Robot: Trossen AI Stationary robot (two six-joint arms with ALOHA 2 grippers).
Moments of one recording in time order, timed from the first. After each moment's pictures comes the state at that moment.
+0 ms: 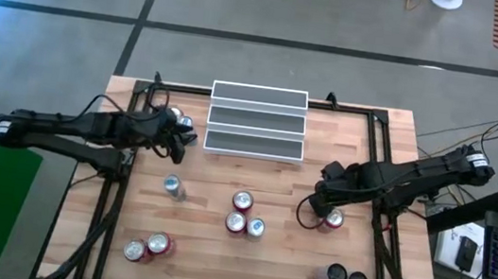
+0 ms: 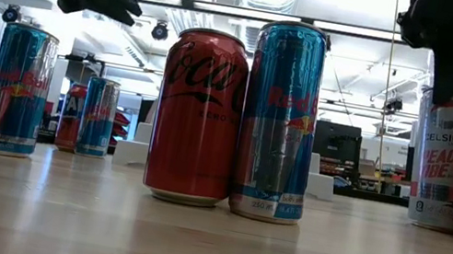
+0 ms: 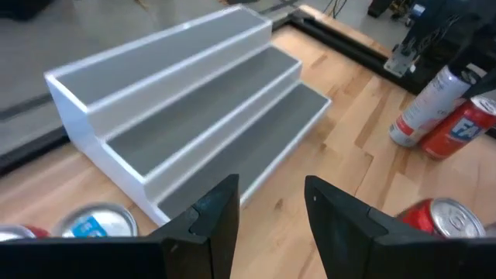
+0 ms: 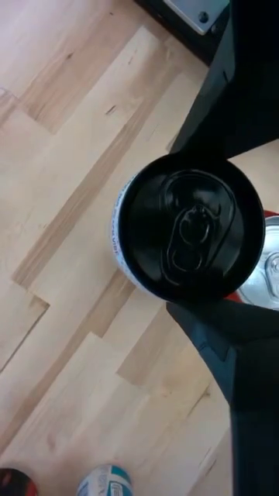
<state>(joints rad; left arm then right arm) 0.06 0.79 0.72 -0.49 -0.39 -0.49 0.25 1.29 1.09 -1.24 0.13 1.19</state>
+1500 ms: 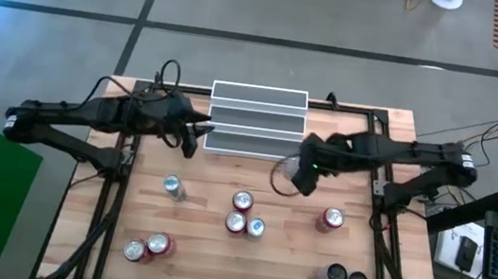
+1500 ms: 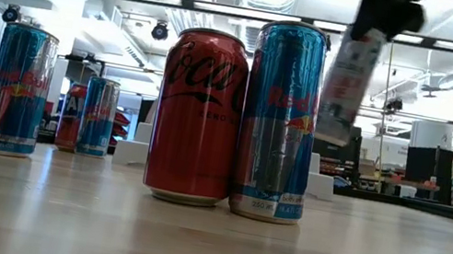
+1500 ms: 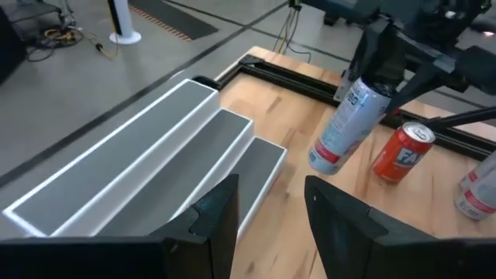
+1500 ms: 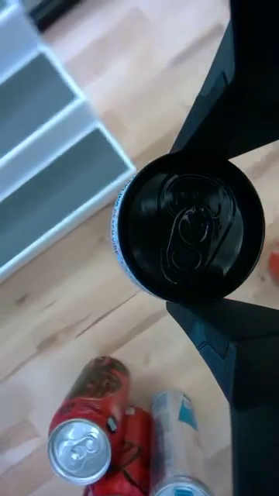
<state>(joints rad) 0.08 1.01 1.08 -0.51 -0.31 -0.27 0.05 1.46 1.50 -1.23 0.23 0.62</state>
